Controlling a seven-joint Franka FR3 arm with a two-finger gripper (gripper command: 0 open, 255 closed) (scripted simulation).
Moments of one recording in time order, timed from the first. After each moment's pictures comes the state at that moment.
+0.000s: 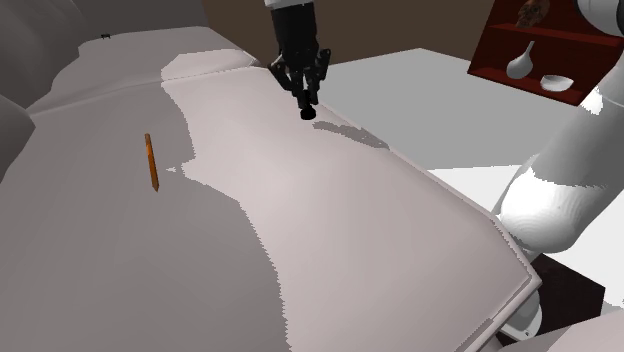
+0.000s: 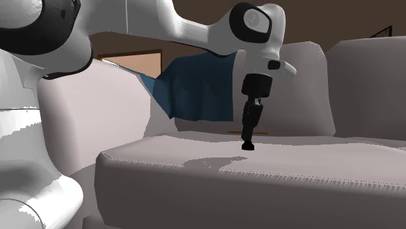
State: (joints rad) arm 0.08 -0.09 0.35 -1.66 0.08 1.39 0.50
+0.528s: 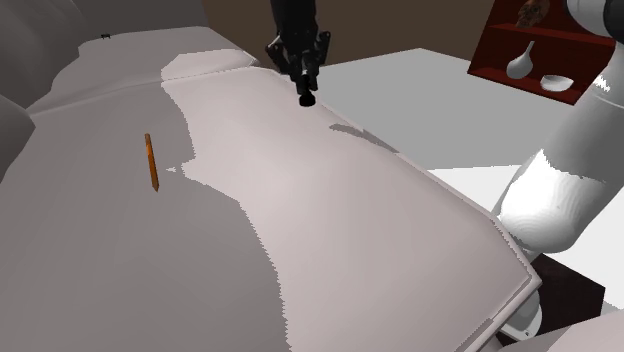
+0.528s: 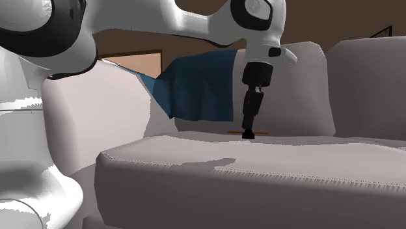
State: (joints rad) arm 0.09 -0.05 0.35 -1.54 0.07 1.31 0.51
